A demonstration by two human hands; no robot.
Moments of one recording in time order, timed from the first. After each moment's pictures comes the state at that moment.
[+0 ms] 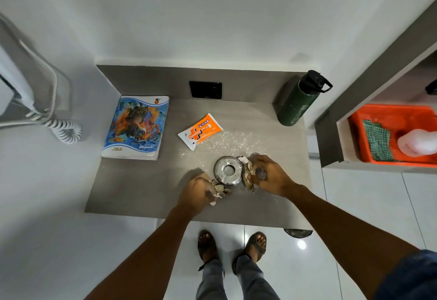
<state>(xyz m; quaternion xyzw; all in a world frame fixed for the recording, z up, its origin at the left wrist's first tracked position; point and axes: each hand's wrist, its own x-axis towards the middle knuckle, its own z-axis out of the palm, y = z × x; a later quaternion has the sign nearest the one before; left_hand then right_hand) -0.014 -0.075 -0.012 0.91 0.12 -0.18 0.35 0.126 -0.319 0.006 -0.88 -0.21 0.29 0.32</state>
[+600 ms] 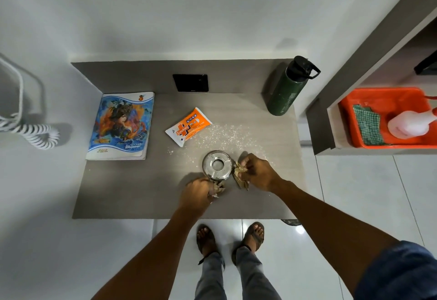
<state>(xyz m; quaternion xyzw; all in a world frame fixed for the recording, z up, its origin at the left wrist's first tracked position) -0.011 -0.104 -0.034 0.95 0.10 -0.21 0.21 0.118 -0.320 -0.029 -0.85 -0.11 0.34 0.39</state>
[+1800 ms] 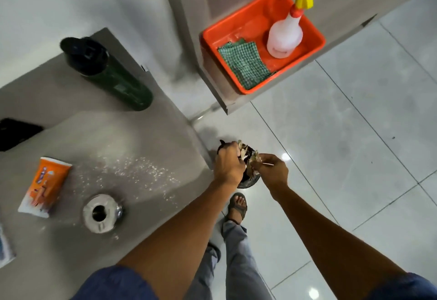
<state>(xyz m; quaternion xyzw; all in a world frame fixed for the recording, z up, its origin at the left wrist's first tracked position) 0.138 -0.474 -0.092 0.92 0.00 -0.29 0.28 0.069 -0.607 -0.167 -0.68 0.49 0.10 0.54</state>
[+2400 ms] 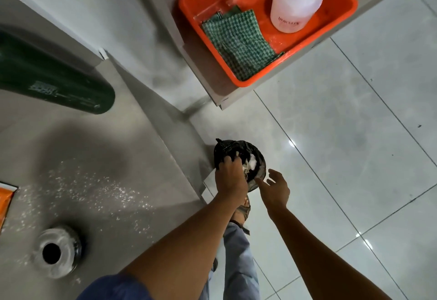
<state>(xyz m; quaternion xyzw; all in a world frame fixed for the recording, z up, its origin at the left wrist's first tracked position) 0.138 -0.506 -0.202 0.92 -0.05 -0.38 0.11 0.044 -0.608 -0.286 -0.67 0.54 0.12 0.49</state>
